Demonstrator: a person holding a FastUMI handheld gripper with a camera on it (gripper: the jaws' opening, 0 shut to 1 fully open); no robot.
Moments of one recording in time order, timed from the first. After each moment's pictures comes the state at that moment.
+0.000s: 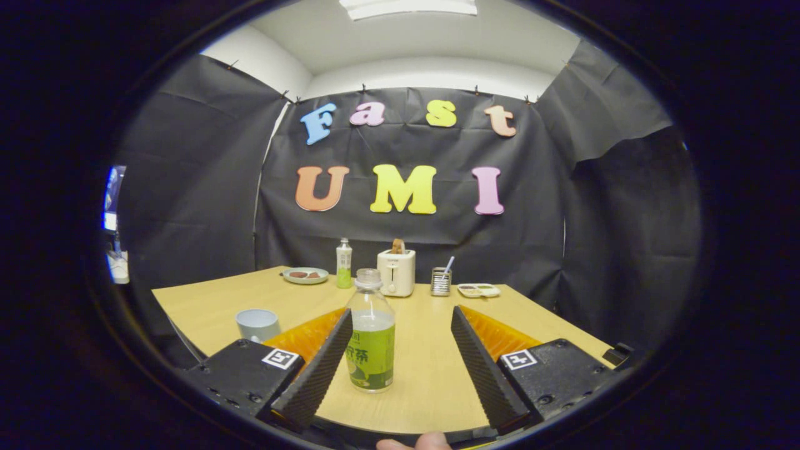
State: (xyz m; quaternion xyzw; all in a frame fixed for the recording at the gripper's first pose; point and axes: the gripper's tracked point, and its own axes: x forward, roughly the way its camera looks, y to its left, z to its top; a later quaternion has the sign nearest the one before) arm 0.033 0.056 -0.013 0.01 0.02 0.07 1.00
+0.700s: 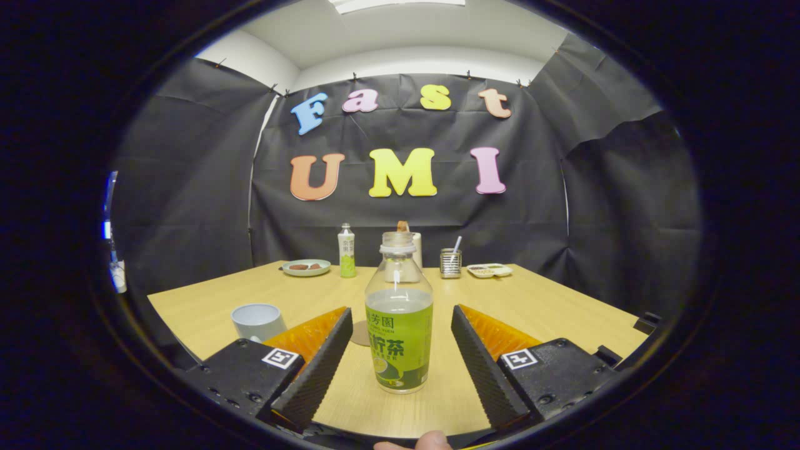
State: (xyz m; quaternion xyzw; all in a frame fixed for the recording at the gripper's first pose) arm 0.063 0.099 -0.055 0.04 0.05 0.05 1.00
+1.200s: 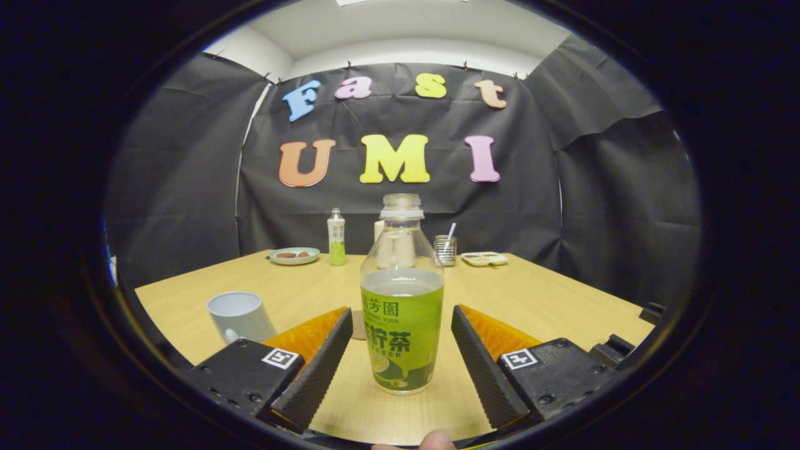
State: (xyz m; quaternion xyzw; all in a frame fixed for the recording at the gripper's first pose) arm 0.093 0.111 -0.081 0.04 0.08 0.03 1.00
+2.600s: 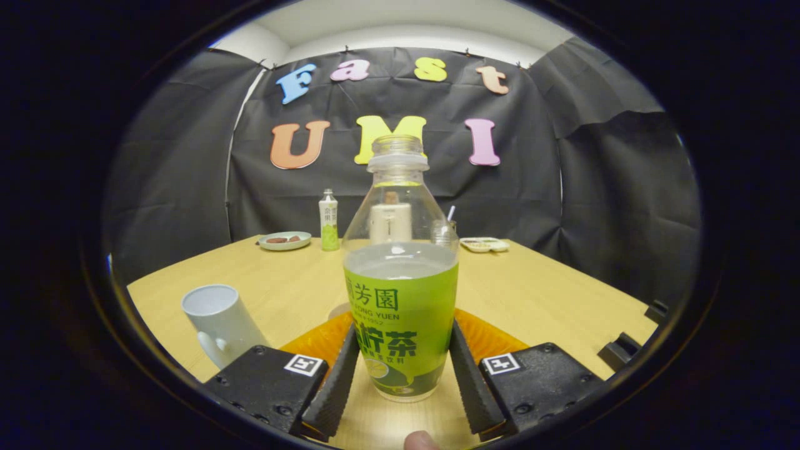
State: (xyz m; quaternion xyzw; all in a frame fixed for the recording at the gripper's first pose) arm 0.119 0.117 -0.079 0.01 0.10 0.02 0.99
